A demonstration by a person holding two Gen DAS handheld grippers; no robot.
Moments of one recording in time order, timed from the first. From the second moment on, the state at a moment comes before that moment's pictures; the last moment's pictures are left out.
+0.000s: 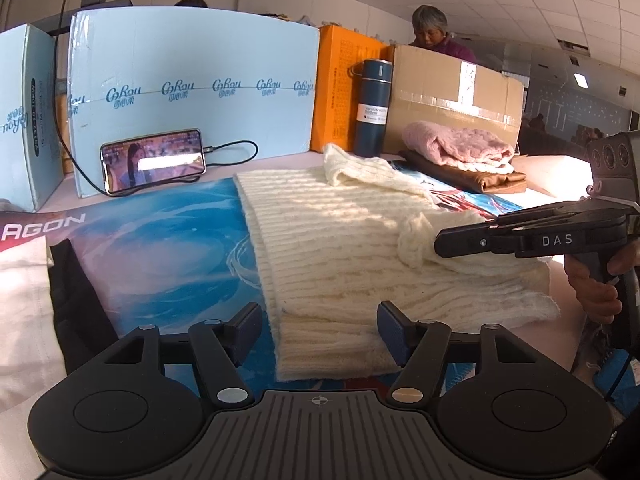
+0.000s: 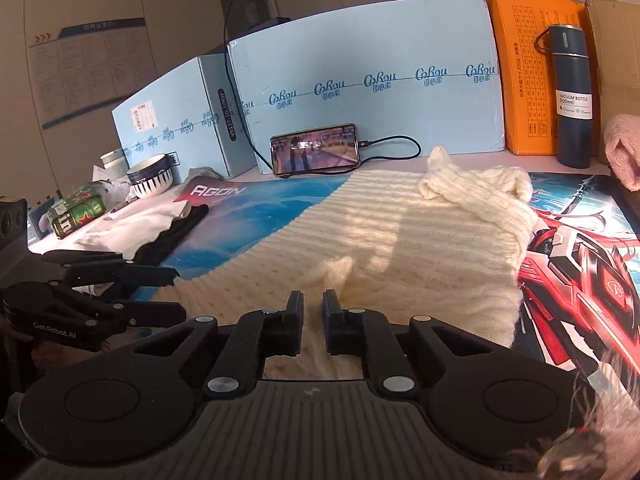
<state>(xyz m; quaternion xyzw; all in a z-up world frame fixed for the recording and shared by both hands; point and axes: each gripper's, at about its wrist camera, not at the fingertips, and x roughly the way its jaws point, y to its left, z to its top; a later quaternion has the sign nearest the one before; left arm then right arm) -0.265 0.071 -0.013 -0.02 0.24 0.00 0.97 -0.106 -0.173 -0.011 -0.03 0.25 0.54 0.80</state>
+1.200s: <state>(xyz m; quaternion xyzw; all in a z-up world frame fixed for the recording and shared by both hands) -0.222 0.028 0.006 0.06 0.21 -0.04 0.97 -0.135 -0.225 -0.013 -0.10 0.19 0.56 0.80</state>
